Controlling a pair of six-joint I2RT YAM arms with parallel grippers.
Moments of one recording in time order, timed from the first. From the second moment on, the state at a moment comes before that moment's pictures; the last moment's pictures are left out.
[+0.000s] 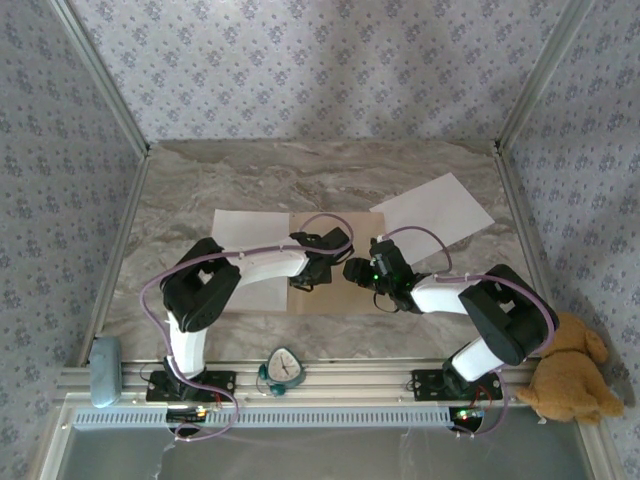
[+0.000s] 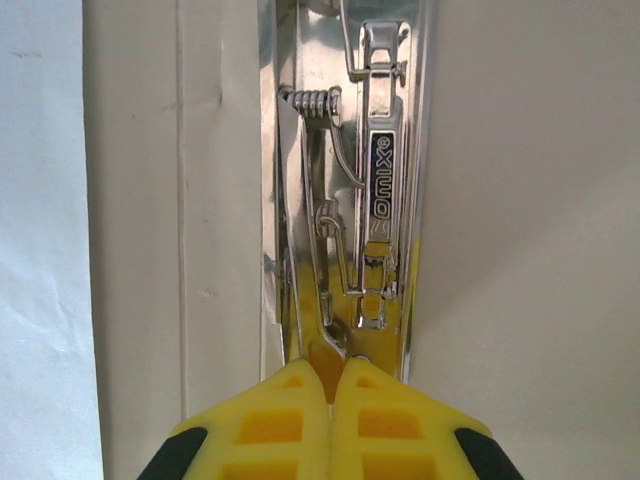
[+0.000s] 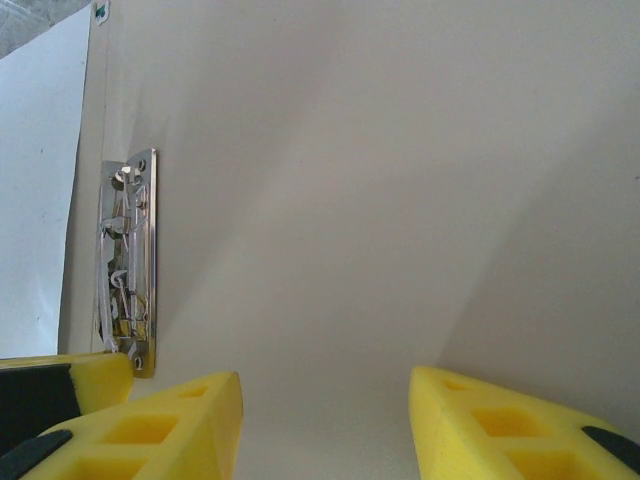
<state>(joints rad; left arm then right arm) -0.94 1.92 1.27 -0.72 -0.30 -0.94 0.63 1.53 0.49 0.33 -0.07 0.82</state>
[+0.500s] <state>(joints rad) -0.90 1.86 1.30 -0.80 -0.29 -0.90 0.63 1.53 0.49 0.33 -0.07 0.82</state>
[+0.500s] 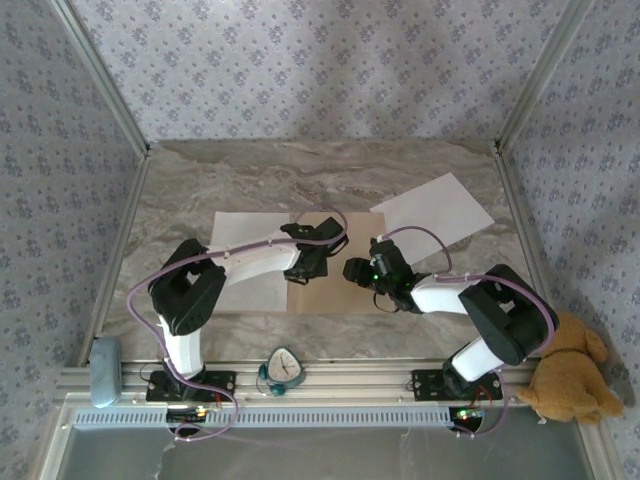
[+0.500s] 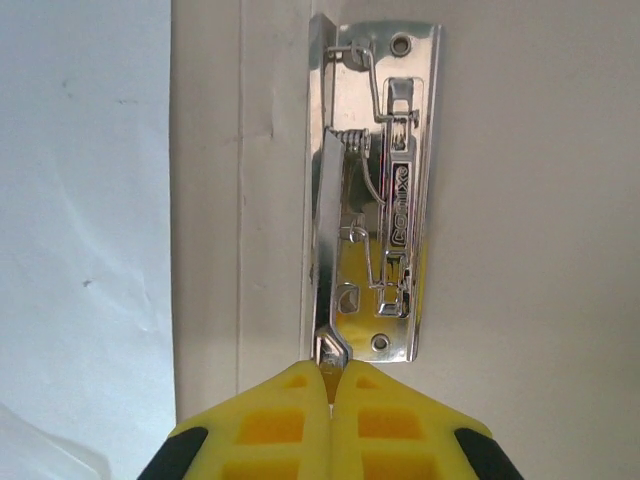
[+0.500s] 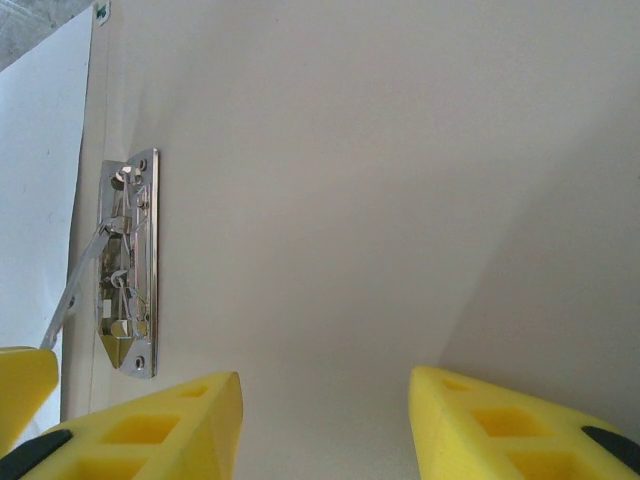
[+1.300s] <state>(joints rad) -0.83 1.66 1.29 -0.86 -0.32 -0.80 0.64 1.54 0.50 0.31 -0.07 0.82</state>
